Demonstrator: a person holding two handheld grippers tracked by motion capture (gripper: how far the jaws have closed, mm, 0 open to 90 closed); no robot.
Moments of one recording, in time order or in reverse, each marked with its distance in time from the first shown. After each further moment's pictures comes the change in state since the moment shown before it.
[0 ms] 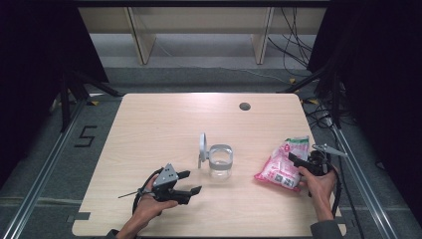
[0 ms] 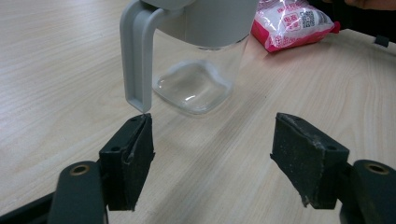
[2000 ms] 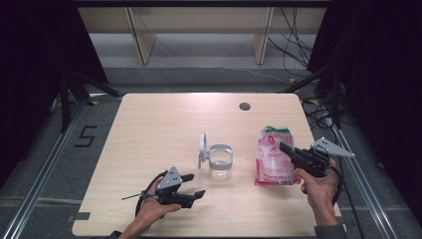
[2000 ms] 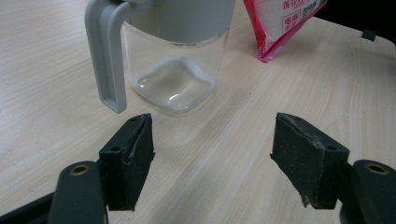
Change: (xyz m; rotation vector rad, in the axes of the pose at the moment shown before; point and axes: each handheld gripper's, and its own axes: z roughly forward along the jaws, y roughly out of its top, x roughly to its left) left arm -0.012 -0.002 0.007 0.015 -0.033 0.006; right arm 0.078 0.035 -0.067 -0.238 0.319 -0.185
